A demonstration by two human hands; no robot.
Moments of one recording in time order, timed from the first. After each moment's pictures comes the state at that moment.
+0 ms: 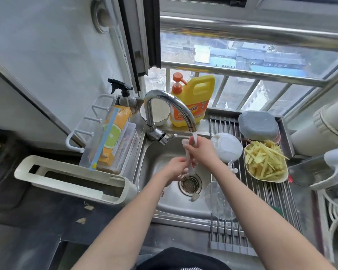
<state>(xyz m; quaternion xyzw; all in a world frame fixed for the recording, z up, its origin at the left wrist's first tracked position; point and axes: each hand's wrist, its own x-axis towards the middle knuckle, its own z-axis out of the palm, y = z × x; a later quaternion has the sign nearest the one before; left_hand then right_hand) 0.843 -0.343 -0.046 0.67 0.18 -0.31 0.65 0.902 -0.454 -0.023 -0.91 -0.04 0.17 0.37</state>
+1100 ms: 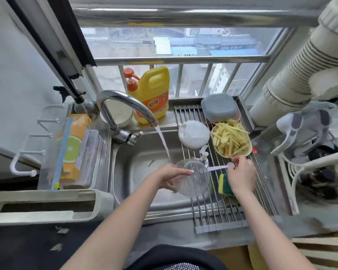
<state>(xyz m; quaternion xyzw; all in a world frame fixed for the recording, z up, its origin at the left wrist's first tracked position) 0.843 -0.396 -0.072 0.66 0.18 -0.46 0.56 0.804 -0.614 -0.051 -0.93 0.29 -0.01 0.24</state>
